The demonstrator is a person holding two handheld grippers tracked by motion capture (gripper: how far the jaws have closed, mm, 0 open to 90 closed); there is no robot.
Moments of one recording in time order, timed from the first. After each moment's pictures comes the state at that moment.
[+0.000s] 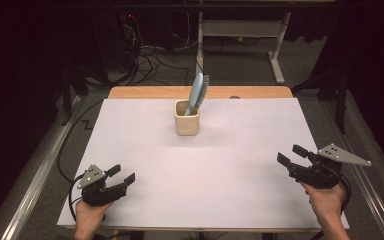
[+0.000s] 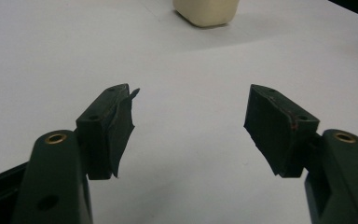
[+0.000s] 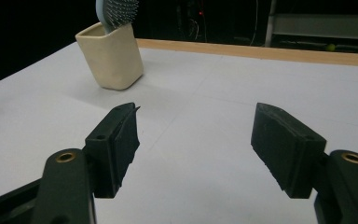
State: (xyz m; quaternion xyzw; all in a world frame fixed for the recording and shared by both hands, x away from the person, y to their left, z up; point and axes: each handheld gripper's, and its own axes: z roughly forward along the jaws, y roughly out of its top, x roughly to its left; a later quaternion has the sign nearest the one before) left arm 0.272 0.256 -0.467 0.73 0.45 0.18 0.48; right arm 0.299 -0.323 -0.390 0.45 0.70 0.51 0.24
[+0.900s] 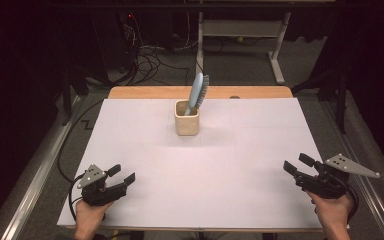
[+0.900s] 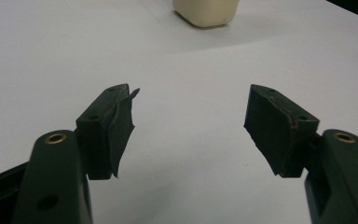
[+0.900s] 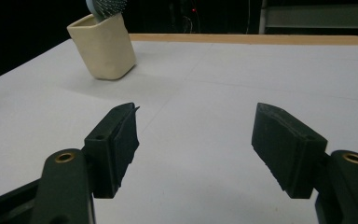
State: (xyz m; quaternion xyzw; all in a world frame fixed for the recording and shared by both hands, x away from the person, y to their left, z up) left arm 0.272 0.256 -0.467 0.73 0.45 0.18 0.48; right arm 0.282 -0.339 -0.405 0.47 0.69 0.50 0.23
